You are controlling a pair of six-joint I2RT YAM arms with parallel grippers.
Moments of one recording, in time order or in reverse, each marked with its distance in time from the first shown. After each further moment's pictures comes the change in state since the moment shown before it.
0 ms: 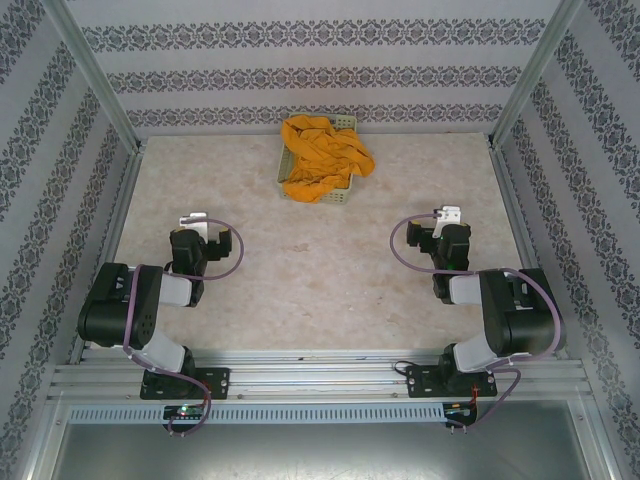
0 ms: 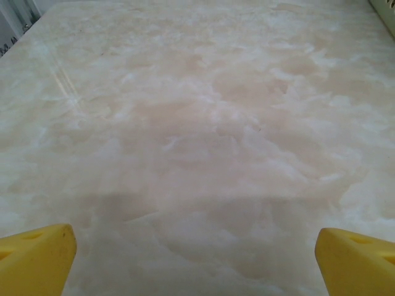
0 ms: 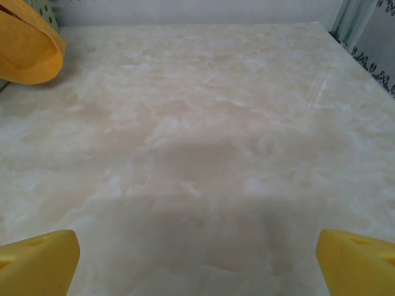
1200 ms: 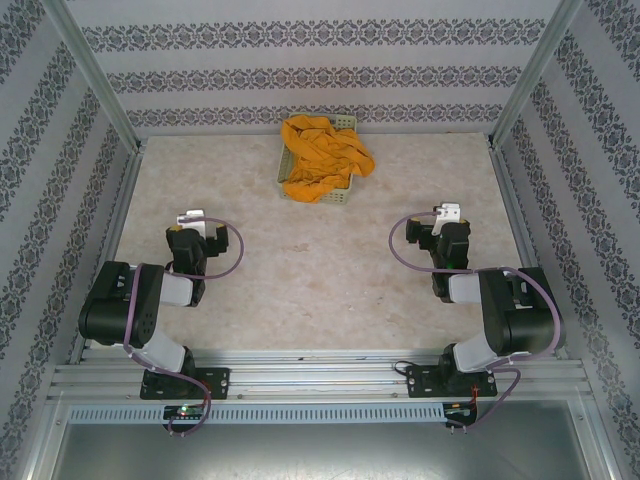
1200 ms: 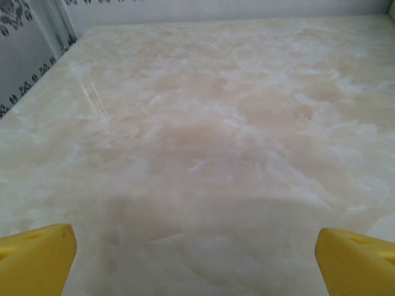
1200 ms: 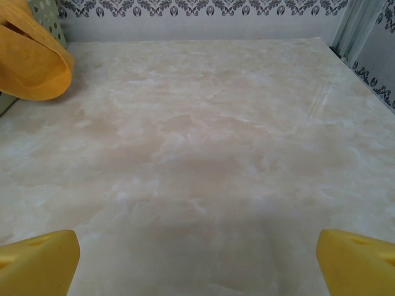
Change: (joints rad) left arm -0.011 0.003 -0.011 0.079 -0.095 0.000; right arm 0.005 0.001 0.013 0.020 0.001 -0.001
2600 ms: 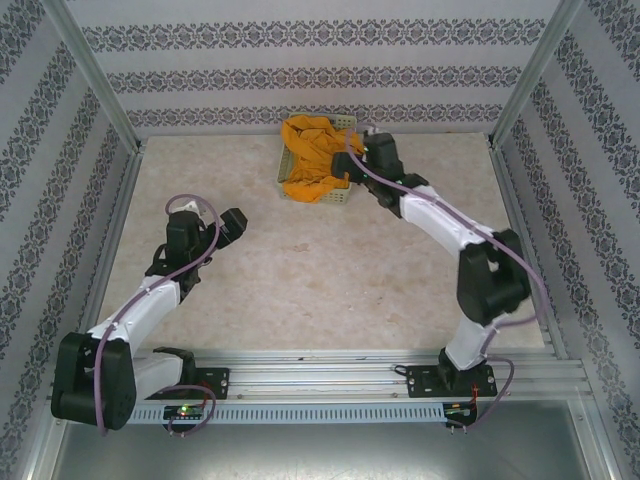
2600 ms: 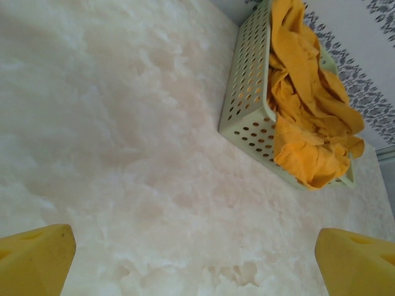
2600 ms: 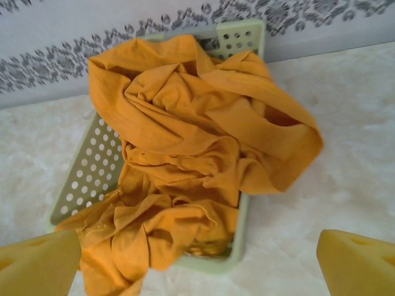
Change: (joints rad) left arm -0.085 -0.426 0.214 -0.798 0.366 -0.700; right arm 0.395 0.309 1.080 -1.007 0.010 0.404
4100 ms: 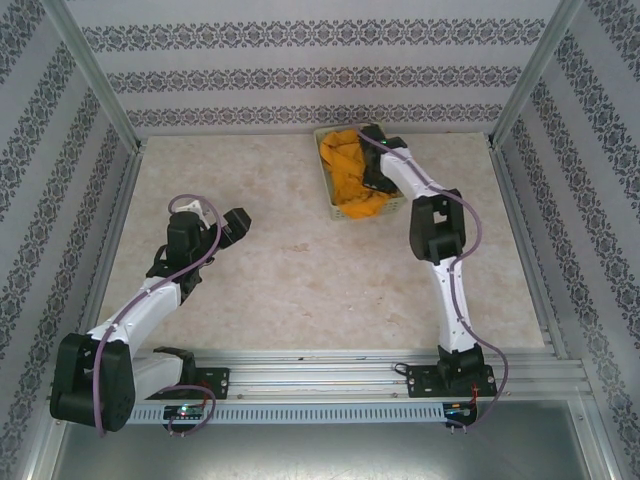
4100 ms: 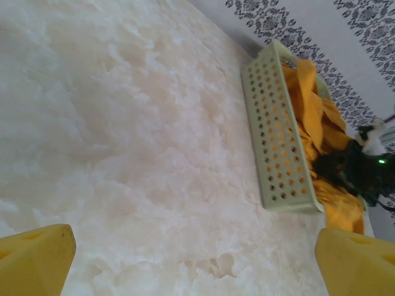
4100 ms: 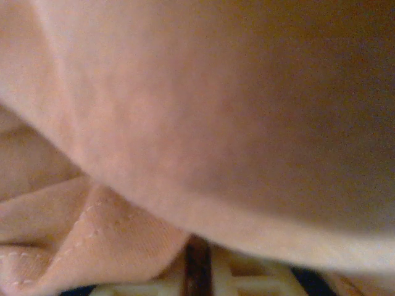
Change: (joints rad) left arm -0.014 -0.012 -0.009 0.038 0.052 -0.010; right arm -0.190 0.641 0.737 -0.803 0.183 0.231
